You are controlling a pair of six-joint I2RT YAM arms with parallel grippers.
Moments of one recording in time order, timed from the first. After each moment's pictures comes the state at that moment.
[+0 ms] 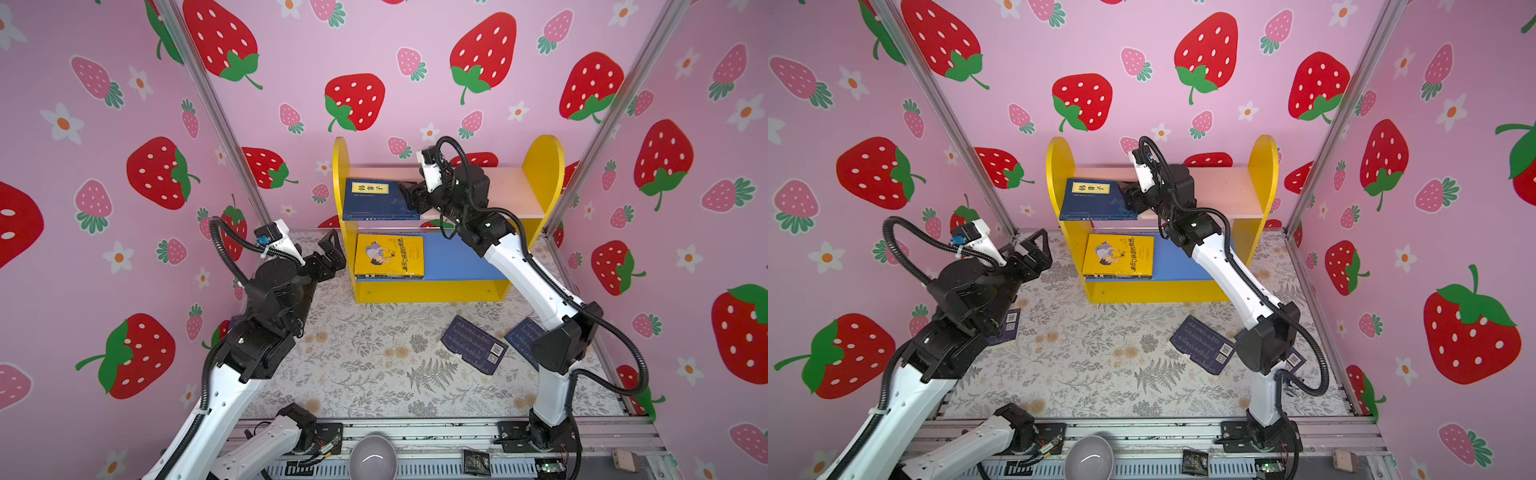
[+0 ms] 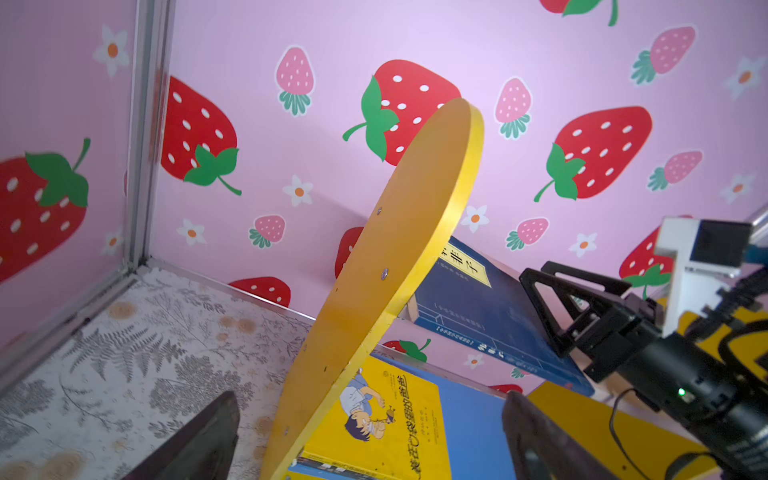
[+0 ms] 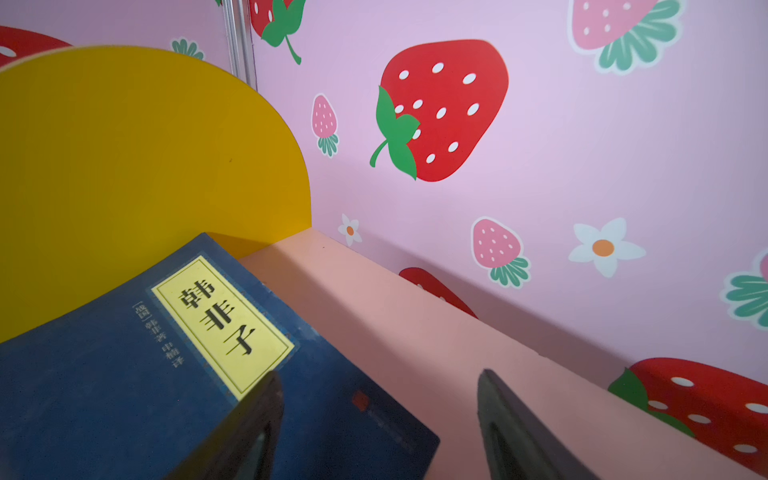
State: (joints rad) left arm -0.47 0.86 1.22 -0.41 -0.40 -0.43; right arm 0.70 1.89 2.08 -0.18 -0.06 -0.11
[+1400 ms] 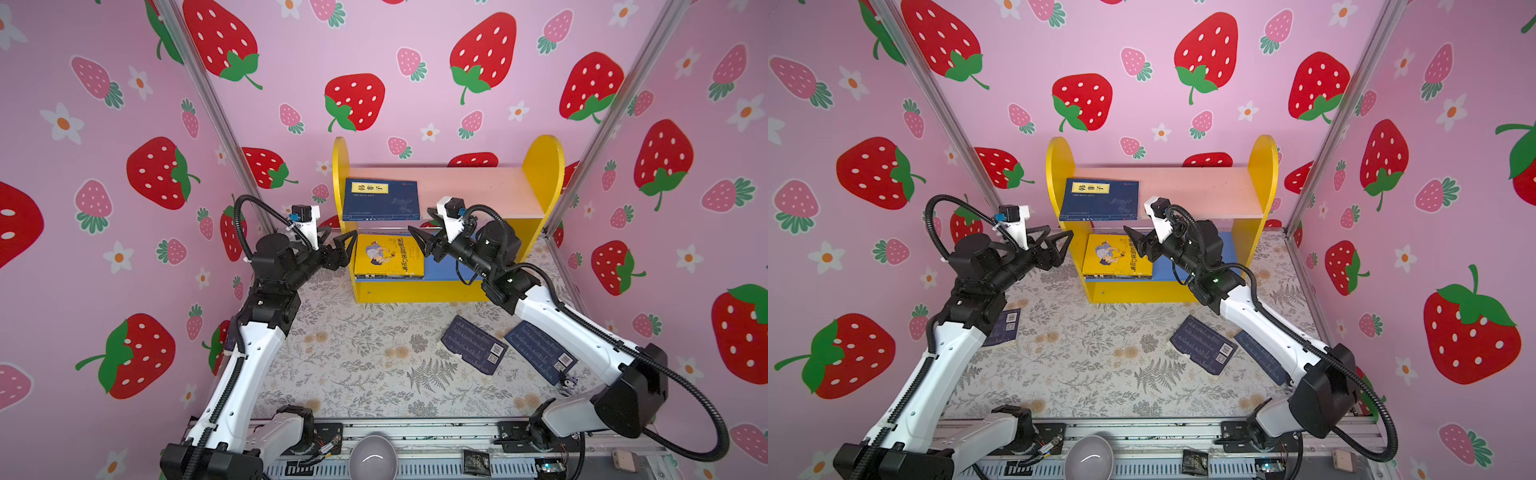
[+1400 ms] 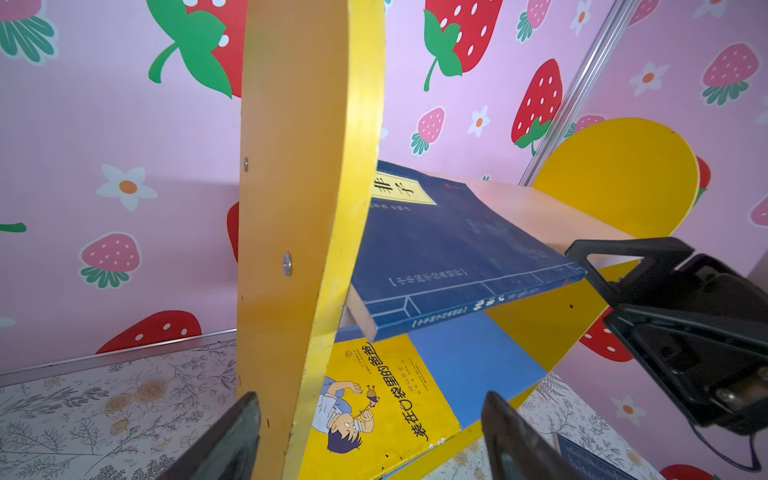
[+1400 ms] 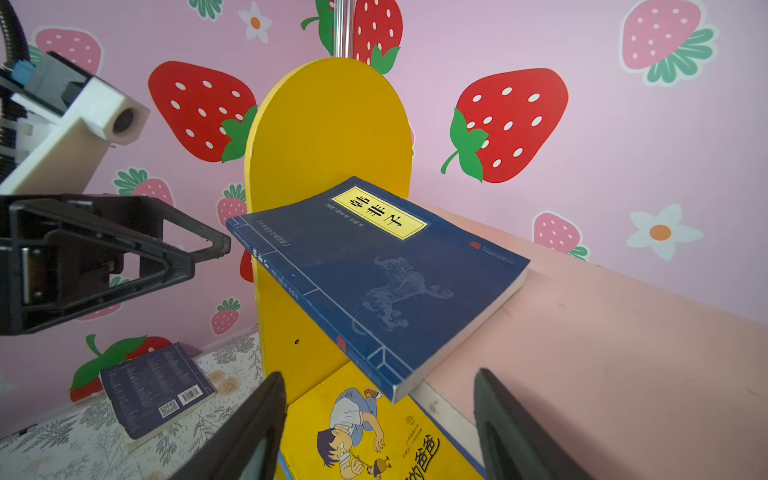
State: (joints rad) left arm -0.11 1.10 1.13 -0.09 0.42 -0.21; right arm 0.74 1.46 1.32 0.26 -0.21 -0.08
